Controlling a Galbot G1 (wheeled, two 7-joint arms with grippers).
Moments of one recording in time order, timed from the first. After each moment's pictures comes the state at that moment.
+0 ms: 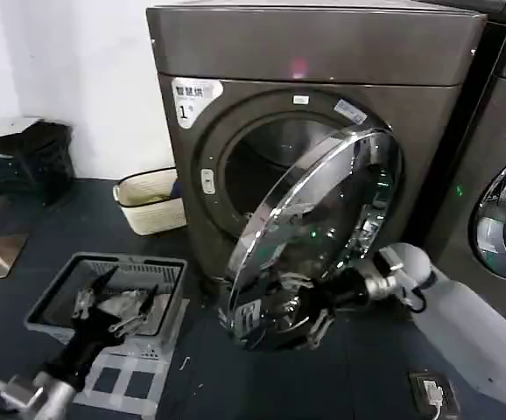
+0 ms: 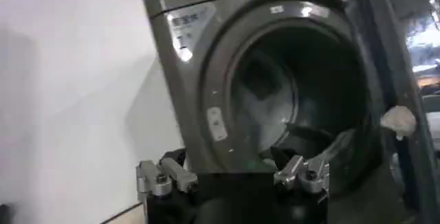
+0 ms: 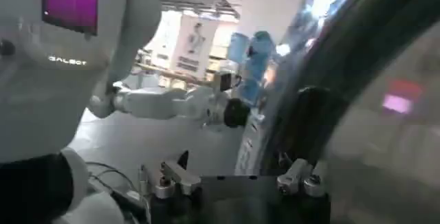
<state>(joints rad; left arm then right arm) 1.58 -1.14 -0.84 -2.28 -0.28 0.08 0.31 -0.39 0.83 -0.12 1.46 0.88 0.17 -1.46</state>
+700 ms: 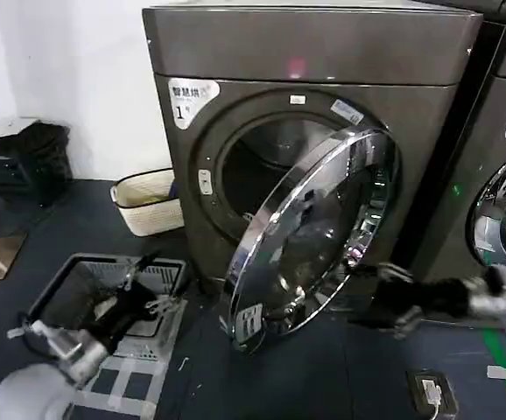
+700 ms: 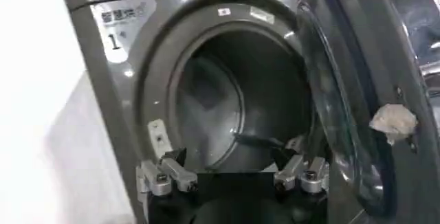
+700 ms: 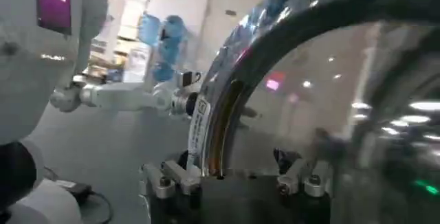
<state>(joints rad) 1.32 -0.98 -0.62 -2.13 -0.33 0.08 0.37 -1.04 0.62 0.61 1.62 0.93 0.19 -1.43</state>
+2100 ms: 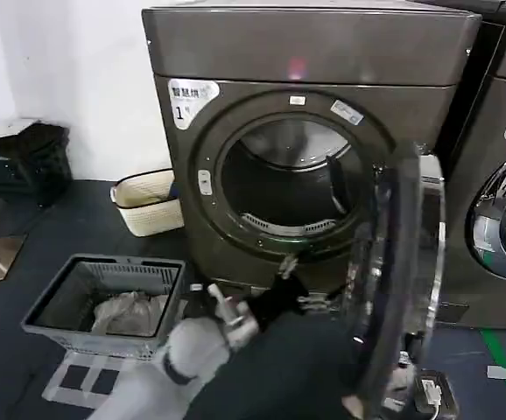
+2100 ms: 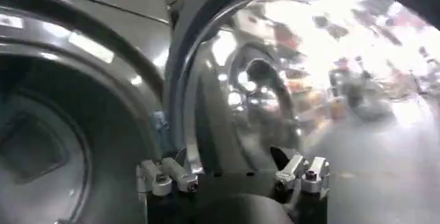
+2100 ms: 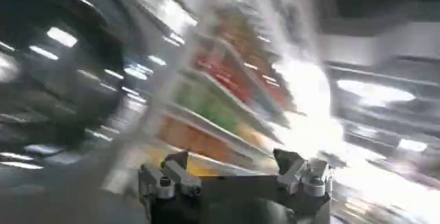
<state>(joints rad) 0.74 -1.21 0.14 -1.82 -0.33 0.02 0.32 -1.80 1.57 1.90 2.03 0.22 -0.02 0.18</state>
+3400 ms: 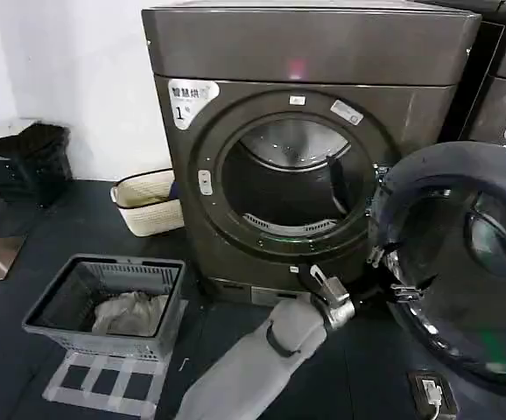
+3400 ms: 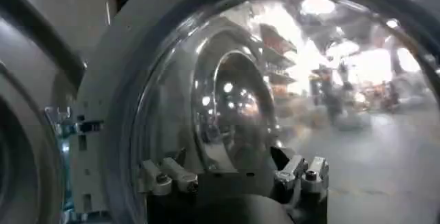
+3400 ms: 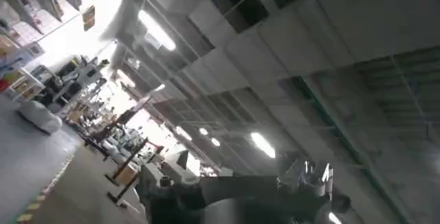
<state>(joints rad) 0.56 -1.57 0.29 -1.48 -0.24 0.04 0.27 -1.78 1.60 2.24 1.81 -0.05 -0.09 0.39</state>
